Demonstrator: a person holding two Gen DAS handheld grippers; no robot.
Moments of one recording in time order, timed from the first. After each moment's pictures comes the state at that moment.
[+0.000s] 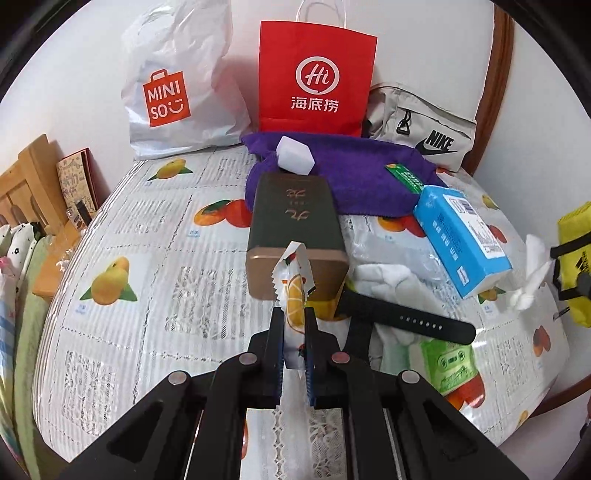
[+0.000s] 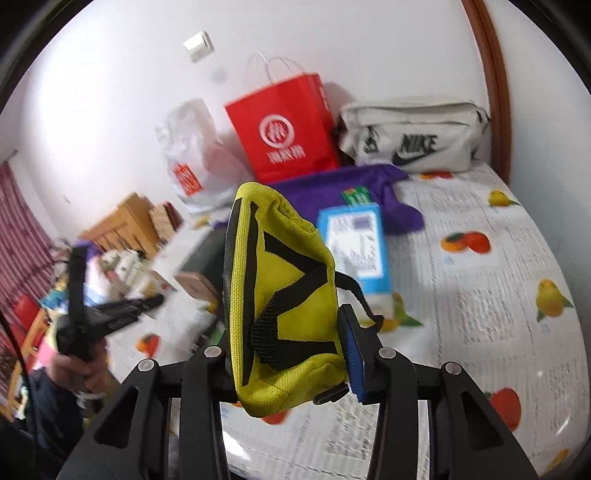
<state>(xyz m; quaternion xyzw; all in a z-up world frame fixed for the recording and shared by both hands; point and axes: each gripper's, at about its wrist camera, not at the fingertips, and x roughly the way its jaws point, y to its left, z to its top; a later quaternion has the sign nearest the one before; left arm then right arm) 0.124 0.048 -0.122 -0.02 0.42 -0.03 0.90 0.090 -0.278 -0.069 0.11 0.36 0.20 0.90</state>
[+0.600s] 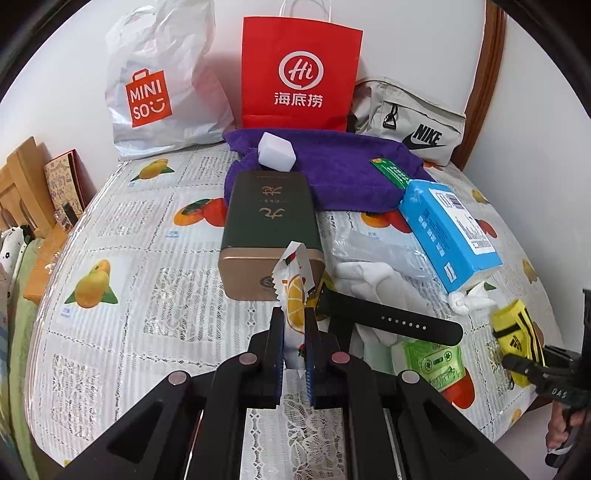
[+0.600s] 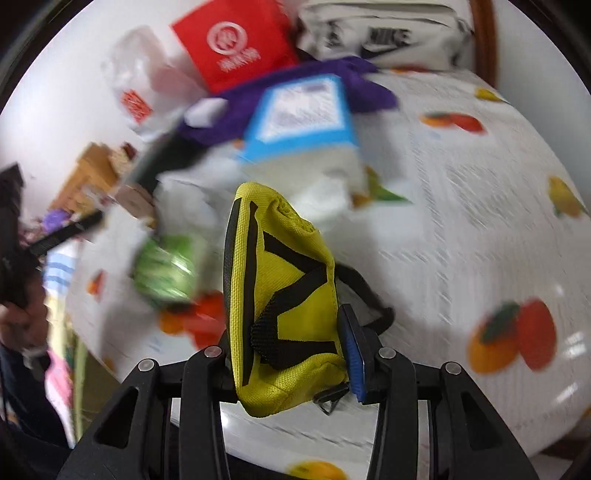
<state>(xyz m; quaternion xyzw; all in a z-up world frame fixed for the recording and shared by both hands) 0.127 0.034 -0.126 -0.02 0.43 -0.05 0.90 0.089 -0.286 -0.173 0.08 0.52 0.13 0.84</state>
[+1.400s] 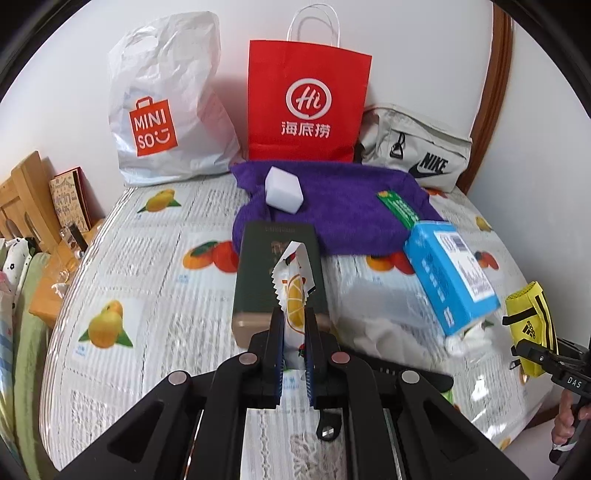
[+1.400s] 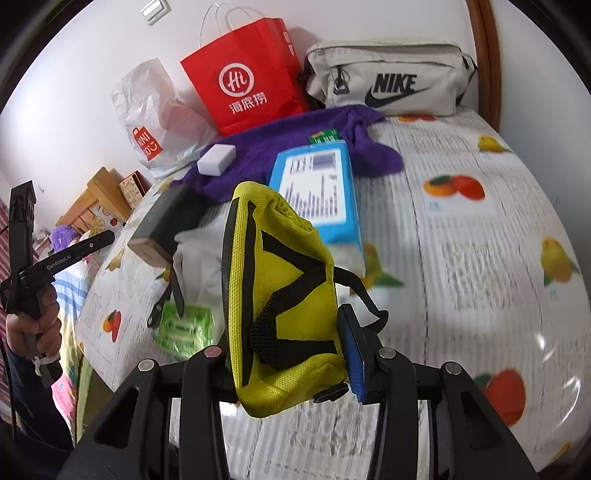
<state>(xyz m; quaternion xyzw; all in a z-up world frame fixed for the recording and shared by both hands) 0.156 0.040 -0.089 -0.03 0.41 -0.04 0.91 0.123 -0.288 -0.121 0.09 0.46 0.15 0.87</state>
